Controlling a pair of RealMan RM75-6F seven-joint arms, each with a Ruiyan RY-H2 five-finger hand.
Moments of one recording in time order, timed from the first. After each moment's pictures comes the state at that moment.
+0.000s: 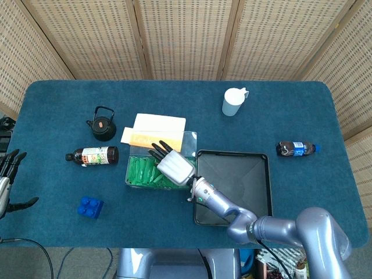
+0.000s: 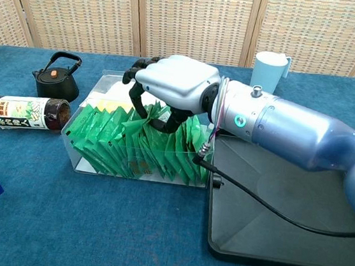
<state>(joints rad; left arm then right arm) -0.13 -0.97 -0.06 -1.78 1.39 1.39 0.01 1.06 -1.78 0.18 -1.27 -1.32 0.94 -0.44</state>
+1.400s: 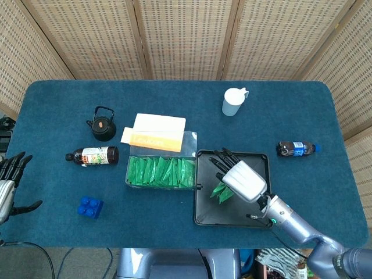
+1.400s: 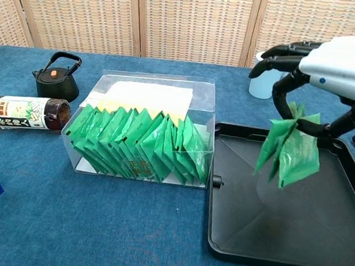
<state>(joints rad) -0.12 -0.97 -0.04 -1.80 1.44 1.40 0.03 0.72 -1.20 -0.02 -1.72 -1.59 1.14 -0.37</state>
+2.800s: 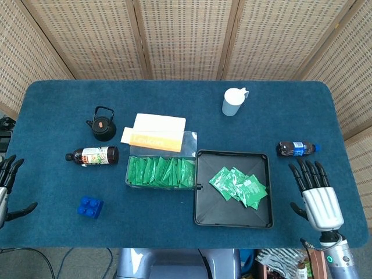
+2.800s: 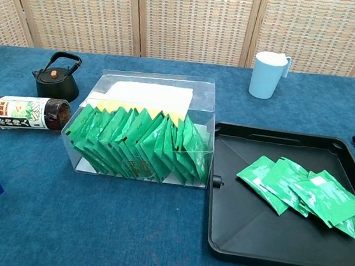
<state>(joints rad) -0.07 -1.05 -0.03 -1.69 1.51 1.54 0.01 0.20 -1.23 -0.05 -1.64 -1.56 1.63 -0.30</state>
